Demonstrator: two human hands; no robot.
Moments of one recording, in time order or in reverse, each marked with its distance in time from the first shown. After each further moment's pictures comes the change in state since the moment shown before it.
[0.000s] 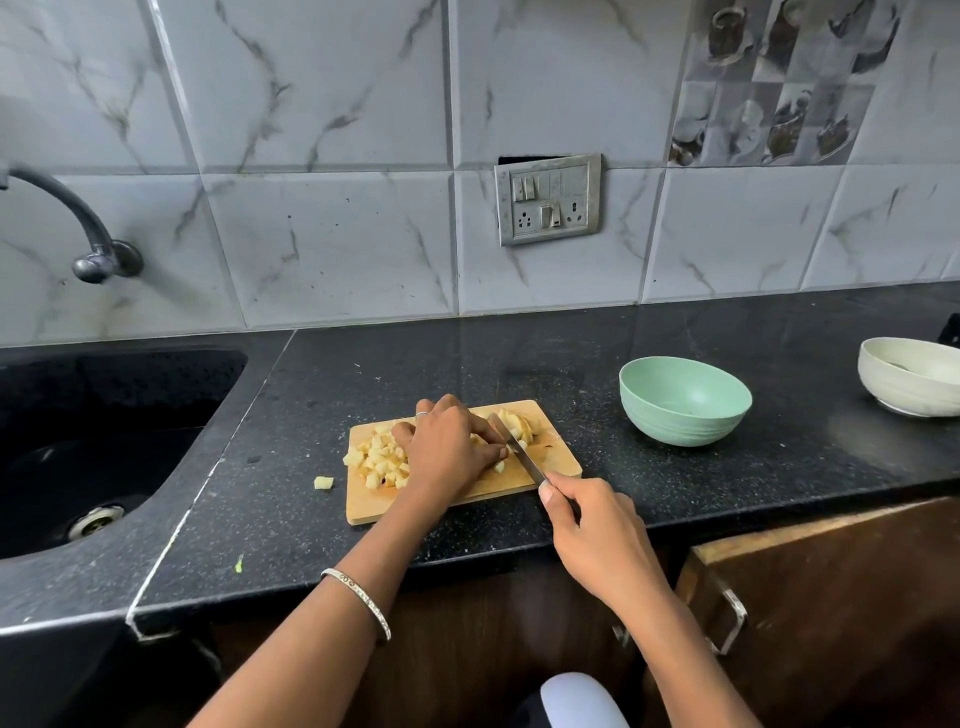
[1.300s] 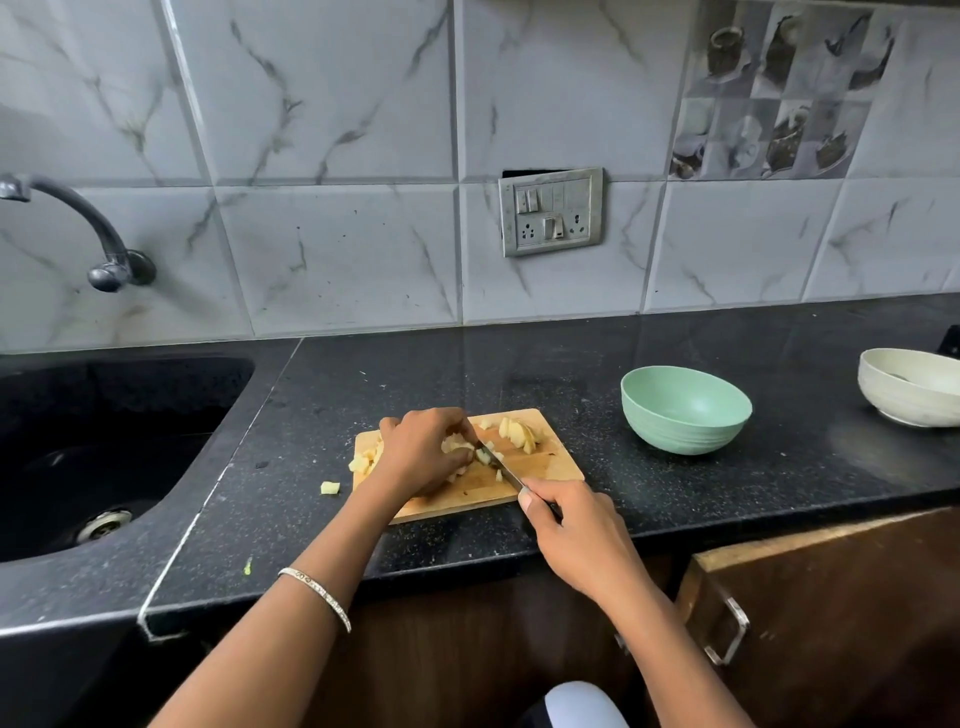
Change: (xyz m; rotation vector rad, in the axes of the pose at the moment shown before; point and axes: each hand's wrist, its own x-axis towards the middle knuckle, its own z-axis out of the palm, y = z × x) left_hand 0.010 -0.035 -0.022 0.021 -0.128 0.146; right_hand 0.008 -0.008 0.009 0.004 -0.063 -0.046
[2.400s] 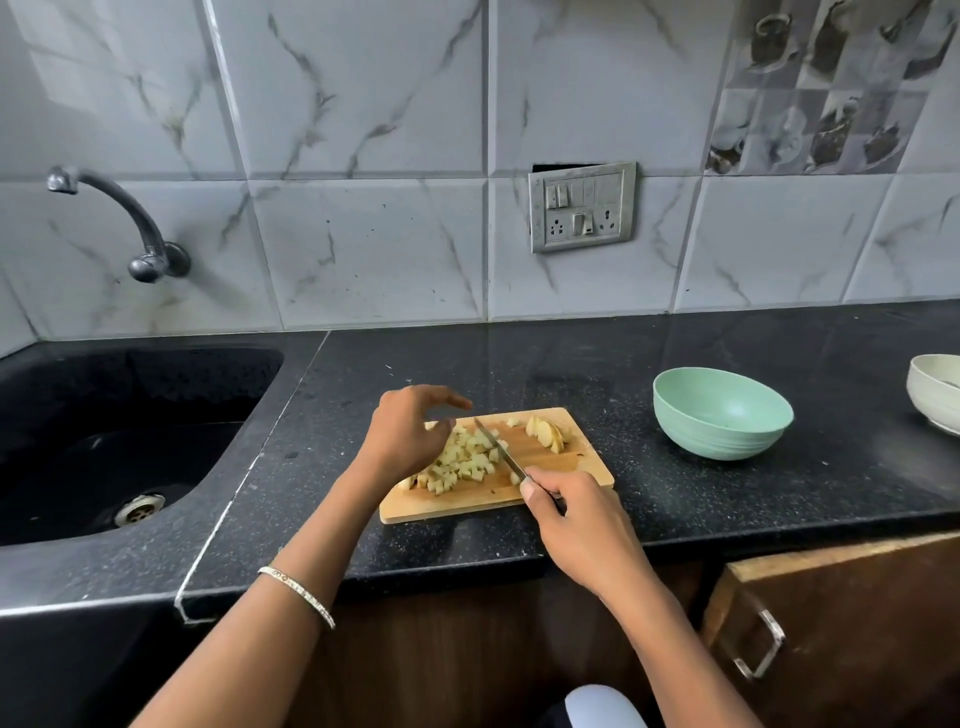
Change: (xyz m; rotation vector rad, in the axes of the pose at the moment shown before) left_hand -0.003 -0.040 -0.021 -0.260 0.206 0.093; right_hand 0.003 -0.022 0.009 0.054 -0.001 -0.091
